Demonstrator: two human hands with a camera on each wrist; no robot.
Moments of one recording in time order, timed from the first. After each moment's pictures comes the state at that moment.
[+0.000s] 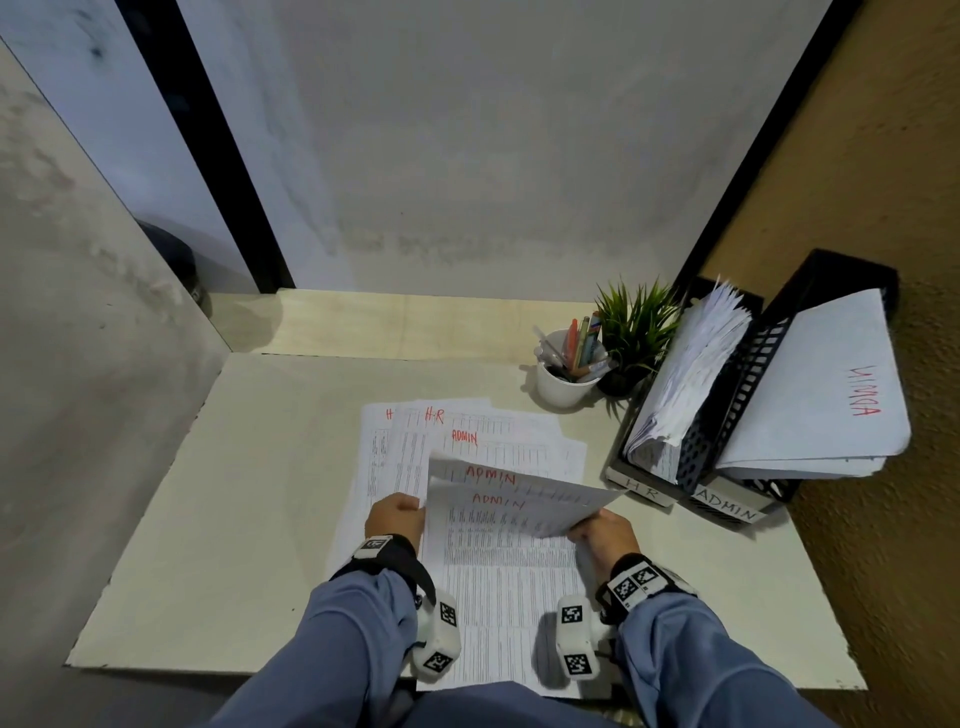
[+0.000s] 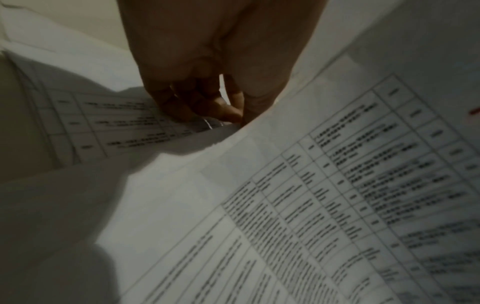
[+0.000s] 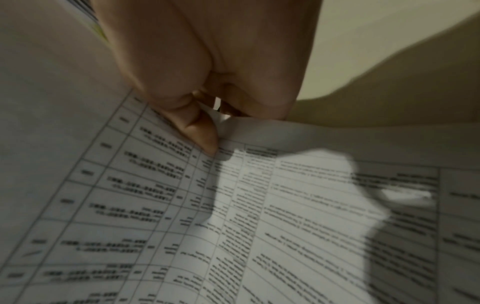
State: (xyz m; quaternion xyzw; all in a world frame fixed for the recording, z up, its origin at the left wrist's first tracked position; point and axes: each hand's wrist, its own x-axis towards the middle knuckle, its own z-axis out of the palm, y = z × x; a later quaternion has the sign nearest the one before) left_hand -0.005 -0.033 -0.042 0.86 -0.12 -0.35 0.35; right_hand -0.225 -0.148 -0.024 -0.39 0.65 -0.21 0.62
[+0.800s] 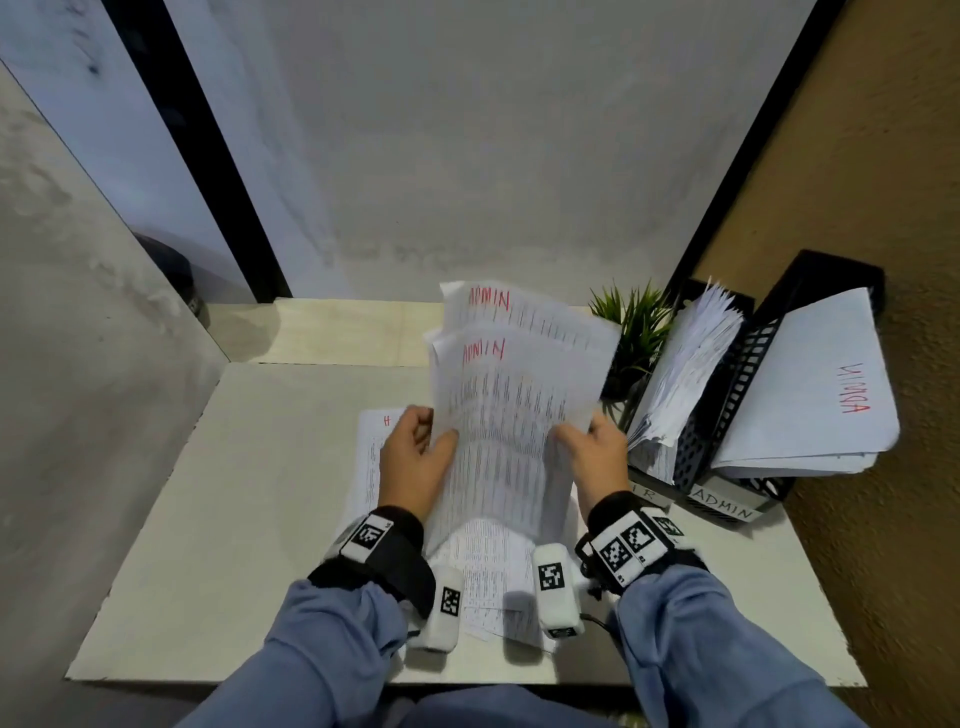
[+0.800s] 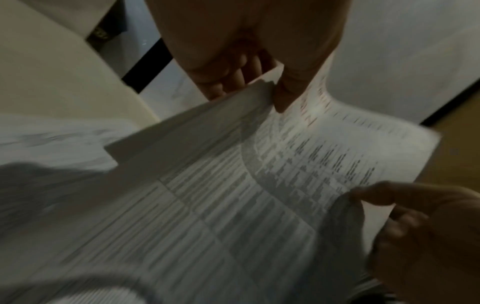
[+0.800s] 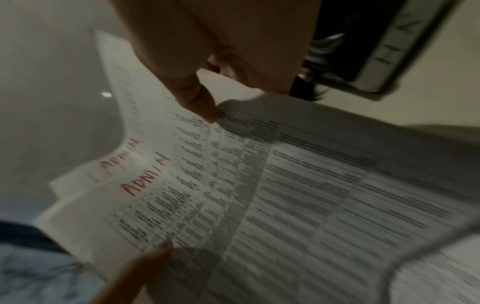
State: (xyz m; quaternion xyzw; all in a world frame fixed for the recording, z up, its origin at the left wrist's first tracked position) left_hand -0.024 -0.058 0.065 0.70 -0.30 -0.26 0.59; right_hand -0.178 -0.159 0.083 -0.51 0.49 -0.40 0.58
